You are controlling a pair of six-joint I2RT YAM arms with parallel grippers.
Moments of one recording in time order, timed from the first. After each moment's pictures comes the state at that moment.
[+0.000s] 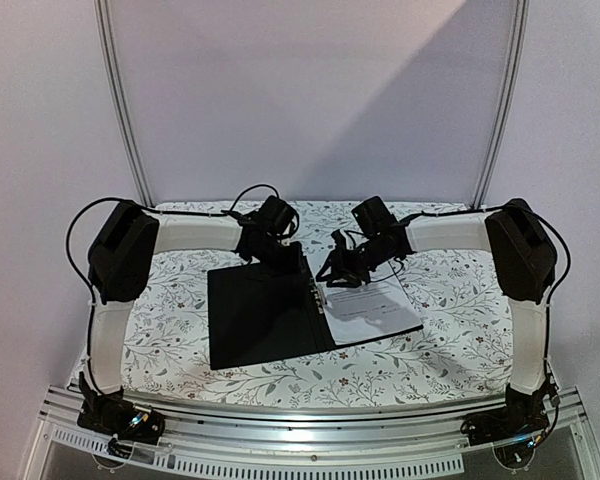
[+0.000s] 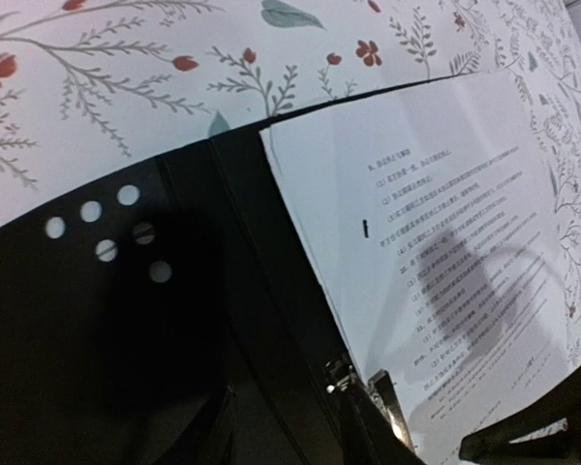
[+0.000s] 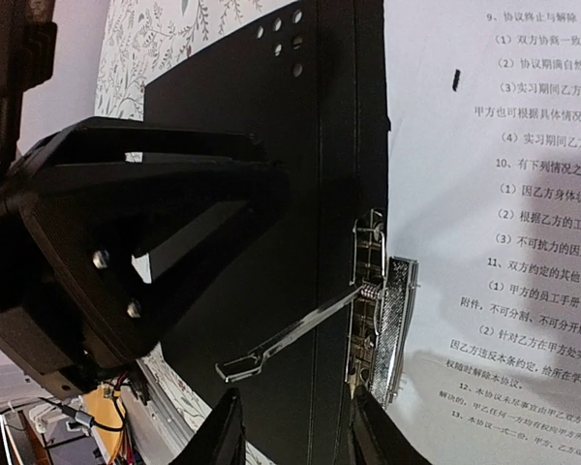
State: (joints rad) left arm -0.70 2.19 1.61 -0.38 0.06 -0.63; right arm 0.64 2.09 1.47 -0.32 -0.57 0.70
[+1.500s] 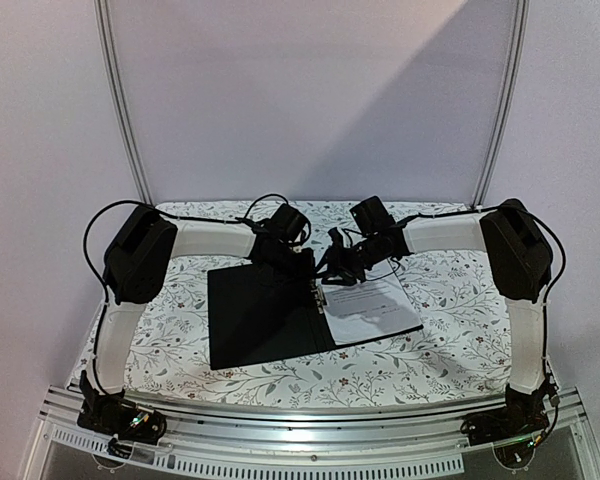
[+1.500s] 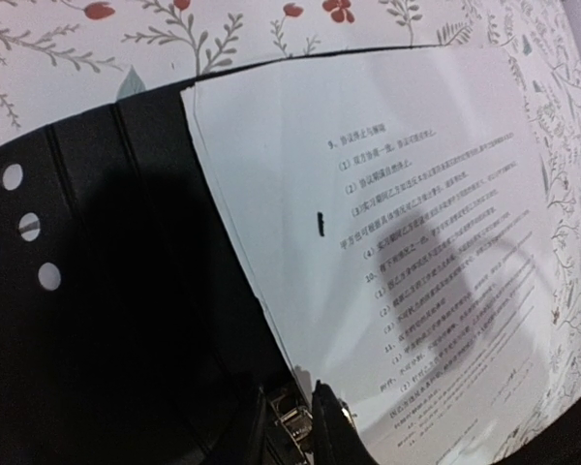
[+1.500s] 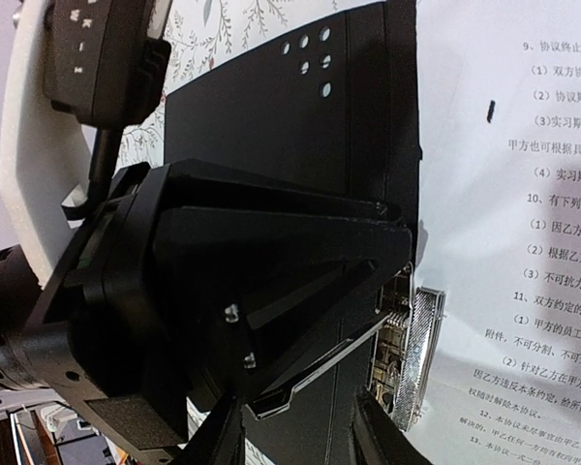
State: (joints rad) left arm -0.73 2.29 1.68 -0.35 0.12 -0.71; right arm 0.64 2.12 1.49 -0.25 -0.61 0.73
